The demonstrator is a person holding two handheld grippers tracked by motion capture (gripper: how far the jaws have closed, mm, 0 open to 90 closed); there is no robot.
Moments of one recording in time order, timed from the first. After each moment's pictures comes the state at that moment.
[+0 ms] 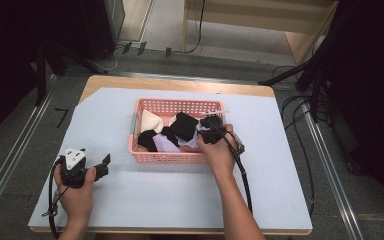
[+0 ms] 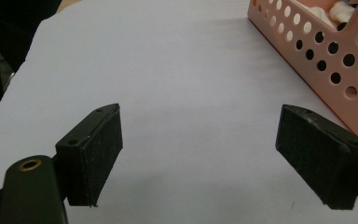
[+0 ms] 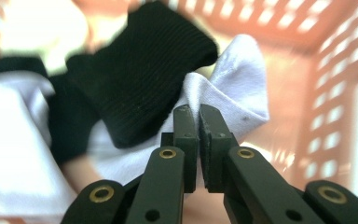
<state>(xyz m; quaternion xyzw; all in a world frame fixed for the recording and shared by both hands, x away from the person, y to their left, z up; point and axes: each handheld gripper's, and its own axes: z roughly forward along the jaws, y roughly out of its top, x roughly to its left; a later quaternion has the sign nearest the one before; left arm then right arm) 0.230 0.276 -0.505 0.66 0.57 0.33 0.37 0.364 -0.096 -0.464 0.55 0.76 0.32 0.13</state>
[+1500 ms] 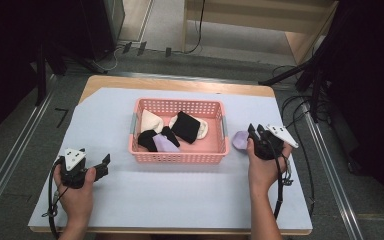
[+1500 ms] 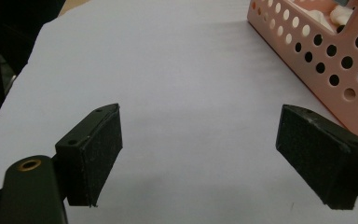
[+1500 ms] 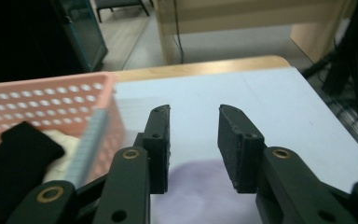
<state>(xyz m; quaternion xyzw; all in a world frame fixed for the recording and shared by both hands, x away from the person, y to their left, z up) 0.229 0.275 -0.505 0.65 0.57 0.33 0.37 0.310 -0.225 -0.460 0.61 0.56 0.45 0.33</state>
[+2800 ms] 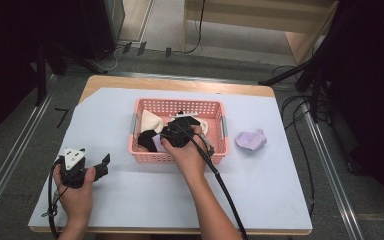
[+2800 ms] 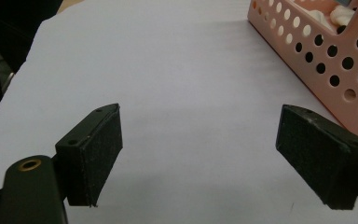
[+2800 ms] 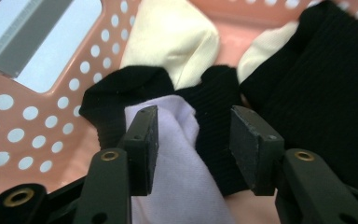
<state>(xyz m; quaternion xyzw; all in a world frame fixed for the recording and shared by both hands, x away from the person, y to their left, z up) 0.230 0.277 -0.505 0.65 0.57 0.32 0.38 0.352 -0.008 -0.468 0.53 0.77 0.36 0.07</state>
